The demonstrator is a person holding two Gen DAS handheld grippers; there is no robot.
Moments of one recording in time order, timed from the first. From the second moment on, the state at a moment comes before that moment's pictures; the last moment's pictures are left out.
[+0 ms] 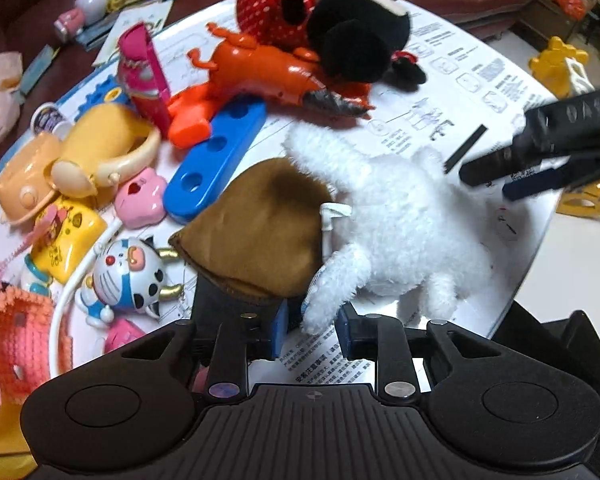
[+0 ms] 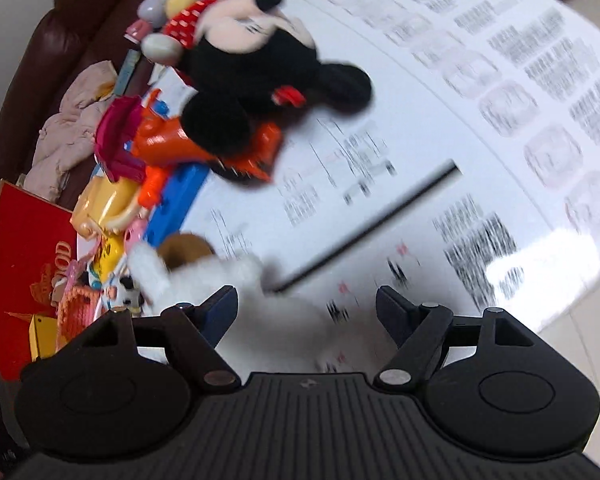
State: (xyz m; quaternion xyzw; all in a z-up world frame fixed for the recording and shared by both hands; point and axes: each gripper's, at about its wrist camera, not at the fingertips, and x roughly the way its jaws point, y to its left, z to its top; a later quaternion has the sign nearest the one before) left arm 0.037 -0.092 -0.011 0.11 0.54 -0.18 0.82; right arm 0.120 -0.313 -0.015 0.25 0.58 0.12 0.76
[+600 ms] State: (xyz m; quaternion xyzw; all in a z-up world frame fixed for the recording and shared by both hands) left arm 0.032 -0.073 -0.013 0.11 0.54 -0.18 0.81; right arm 0.122 -0.259 -0.008 0.25 0.57 0.19 0.76
